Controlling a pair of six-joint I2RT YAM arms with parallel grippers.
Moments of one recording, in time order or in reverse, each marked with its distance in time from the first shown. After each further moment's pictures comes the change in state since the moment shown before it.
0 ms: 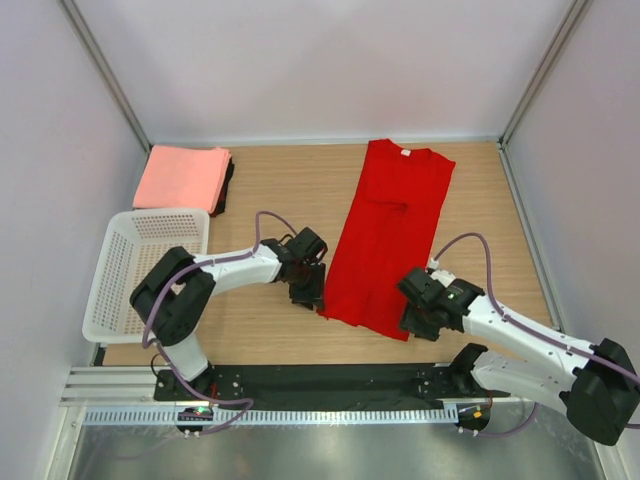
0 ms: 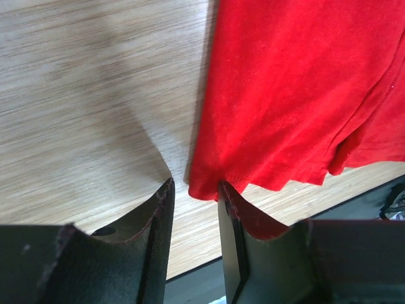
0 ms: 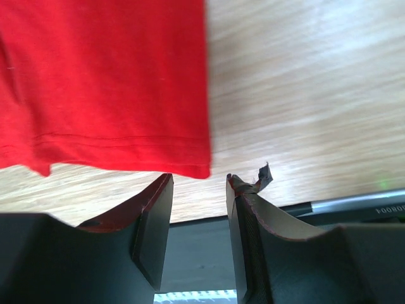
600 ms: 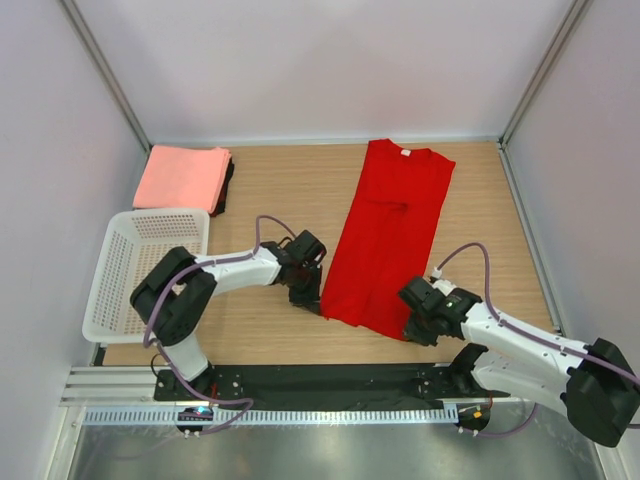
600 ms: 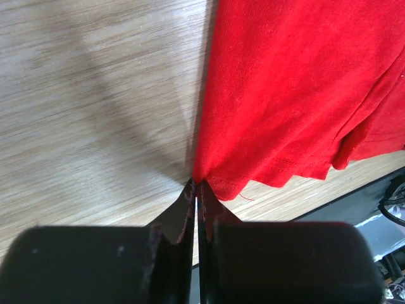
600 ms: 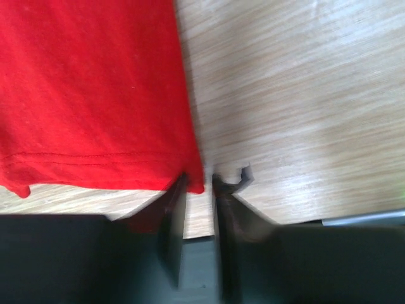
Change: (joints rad) left arm 0.001 0.006 -0.026 0.021 0.041 -0.007; right arm 0.000 -0.019 -0.119 0.085 -0.016 0.078
